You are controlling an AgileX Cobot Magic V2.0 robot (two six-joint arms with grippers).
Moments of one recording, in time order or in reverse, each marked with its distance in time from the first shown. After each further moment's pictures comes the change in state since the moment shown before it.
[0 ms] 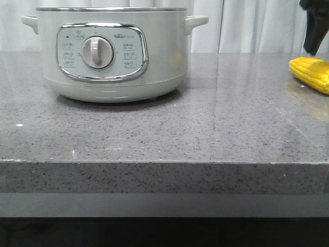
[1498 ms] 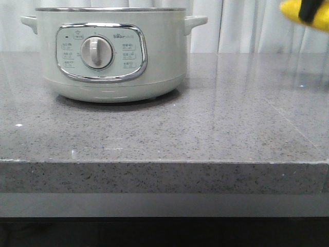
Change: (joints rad) left arm 0.000 0.000 0.001 0.000 0.000 0.000; right arm 0.057 -0.013 -0.257 0.045 0.222 -0.057
